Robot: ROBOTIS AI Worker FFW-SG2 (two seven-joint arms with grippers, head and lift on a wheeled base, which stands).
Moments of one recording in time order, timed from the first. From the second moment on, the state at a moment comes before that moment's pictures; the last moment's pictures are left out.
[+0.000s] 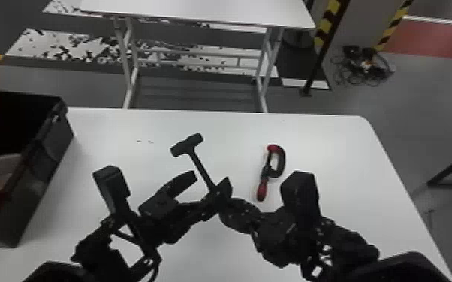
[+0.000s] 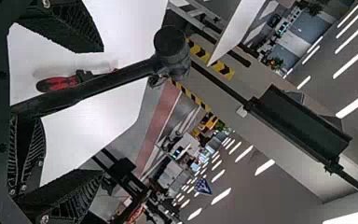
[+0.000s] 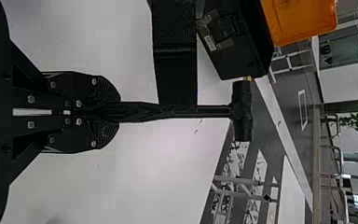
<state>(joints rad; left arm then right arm) 0.37 0.16 -0.27 -1.92 0.59 0.33 -0.37 0.51 -0.11 0.17 -2.29 0.26 0.74 0.69</state>
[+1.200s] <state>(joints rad) 0.36 0.15 -0.26 -1.91 0.57 0.39 -0.41 0.51 -0.11 0.17 -2.29 0.21 0.75 0.68</state>
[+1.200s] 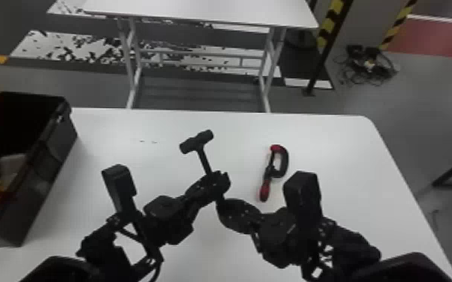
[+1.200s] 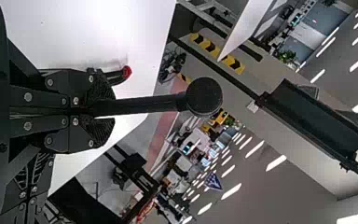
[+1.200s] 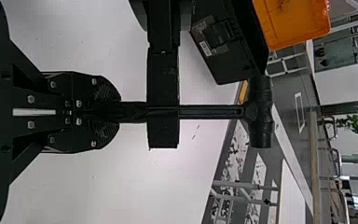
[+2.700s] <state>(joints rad) 0.44 0.19 0.32 -2.07 0.64 0.39 -0.41 0.67 -0.03 -0.31 -2.12 -0.22 0.26 0.77</state>
